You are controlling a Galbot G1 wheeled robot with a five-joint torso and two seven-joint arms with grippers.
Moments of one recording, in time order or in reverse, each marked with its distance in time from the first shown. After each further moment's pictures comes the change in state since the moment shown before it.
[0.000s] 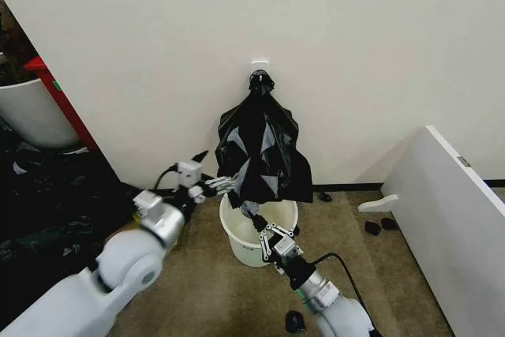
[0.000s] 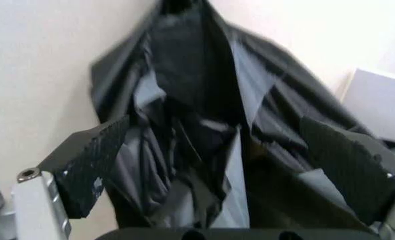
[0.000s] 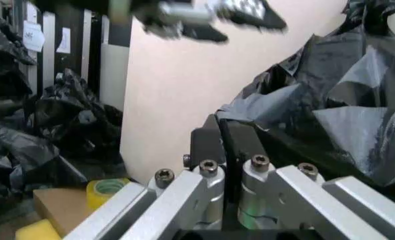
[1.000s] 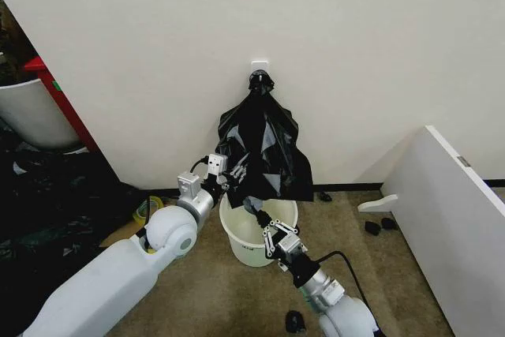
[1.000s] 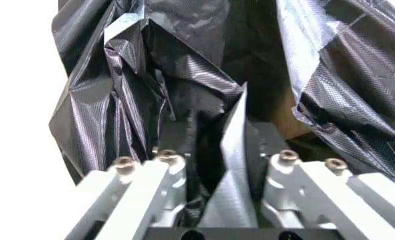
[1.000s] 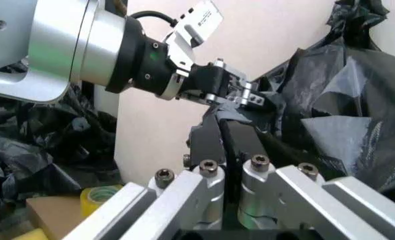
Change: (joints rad) left arm -0.178 -0.112 0.145 0.175 -0.081 0.055 -0.086; right arm -0.011 -0.004 0.017 0.031 0.019 -0.011 0.004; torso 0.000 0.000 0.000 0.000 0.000
